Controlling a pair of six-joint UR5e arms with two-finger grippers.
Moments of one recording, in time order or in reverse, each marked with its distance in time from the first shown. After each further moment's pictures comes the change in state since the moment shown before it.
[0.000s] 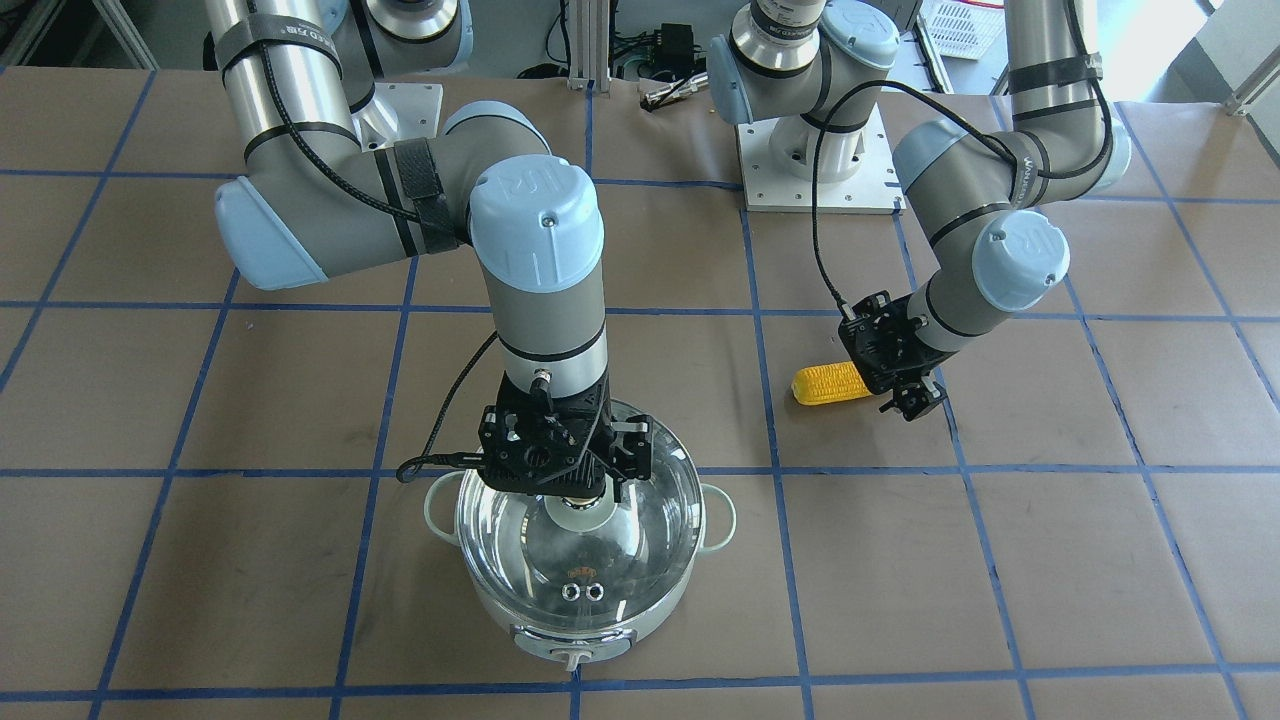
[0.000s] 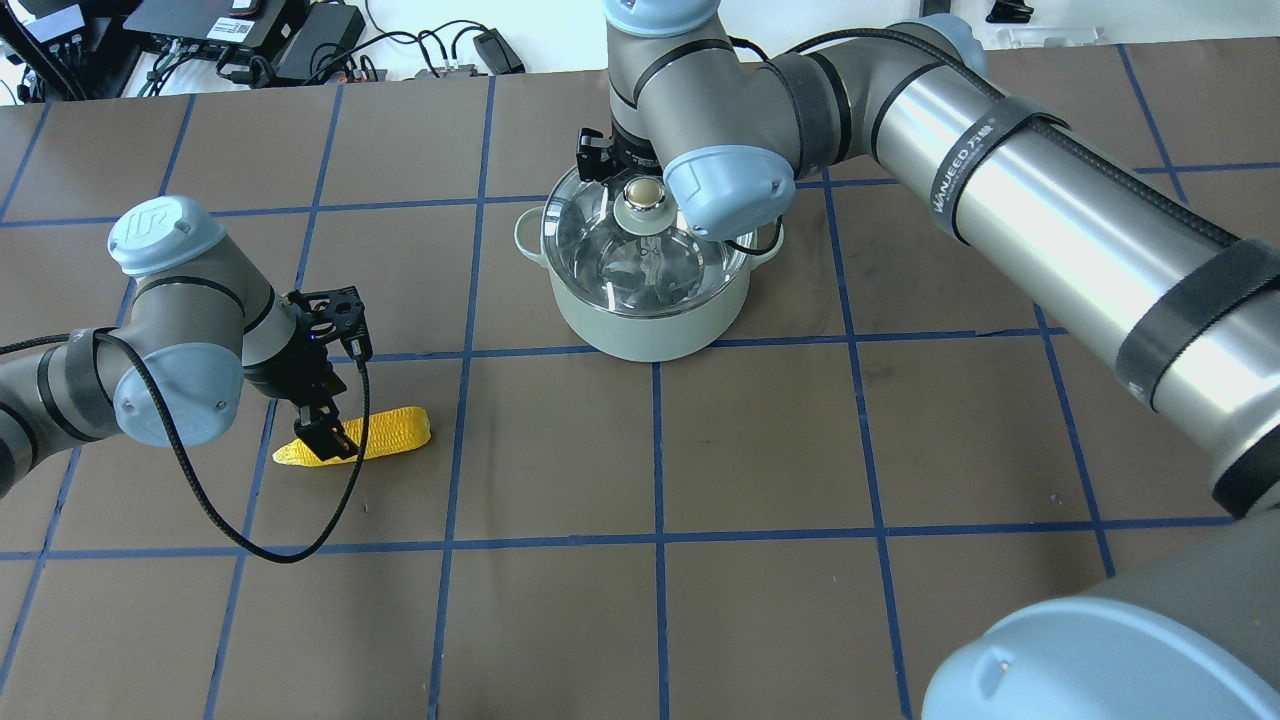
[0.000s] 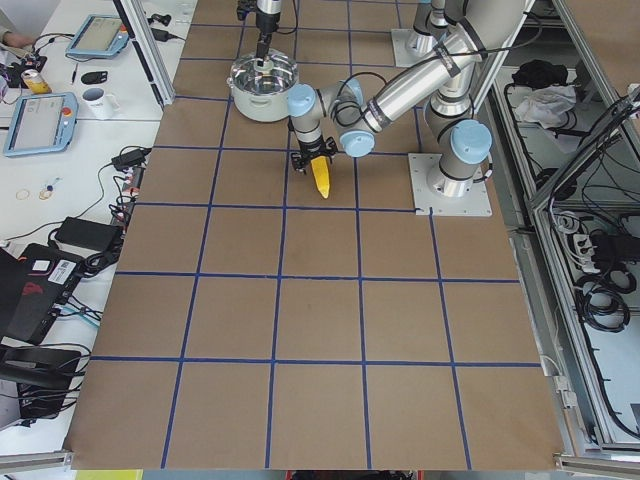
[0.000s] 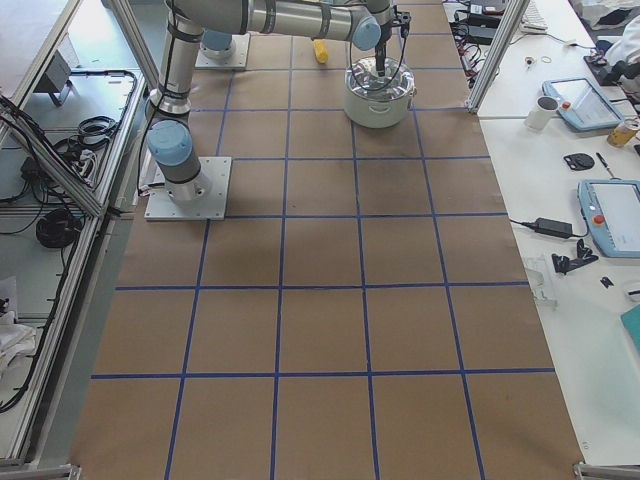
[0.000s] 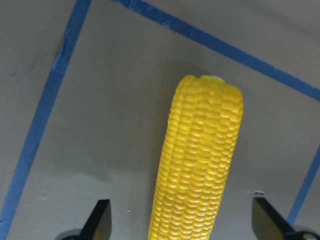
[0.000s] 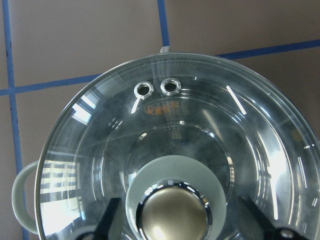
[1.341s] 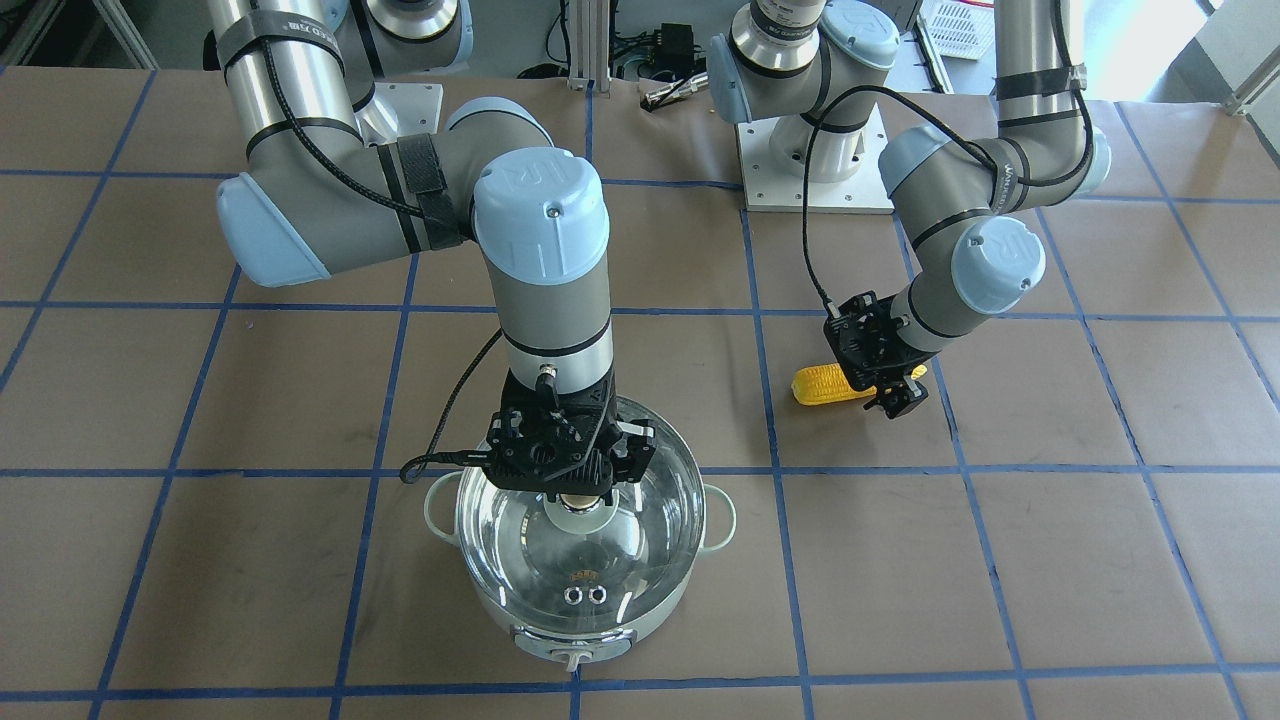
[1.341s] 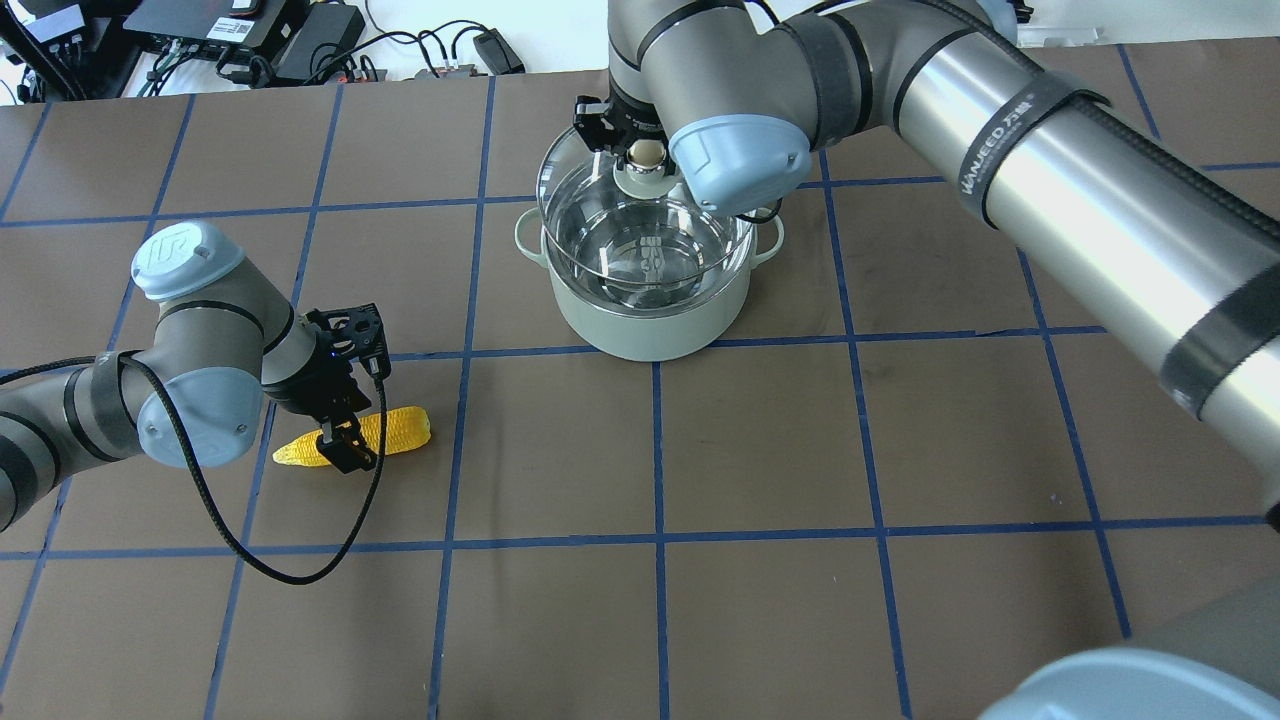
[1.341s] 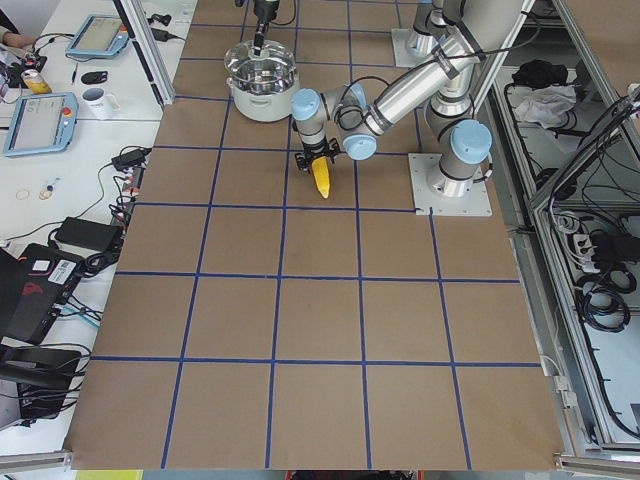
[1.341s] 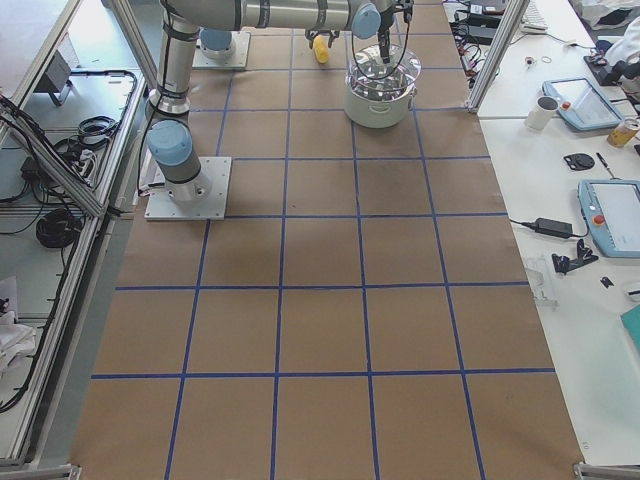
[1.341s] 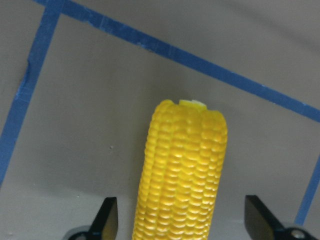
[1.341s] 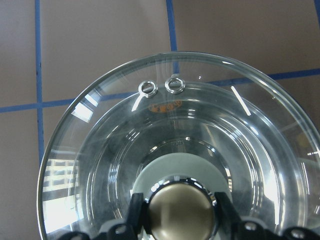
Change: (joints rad) left arm -0.012 -0.011 -0.048 0.049 -0.044 0.018; right arm -0.004 -0.040 -0.033 0.006 0.003 -0.036
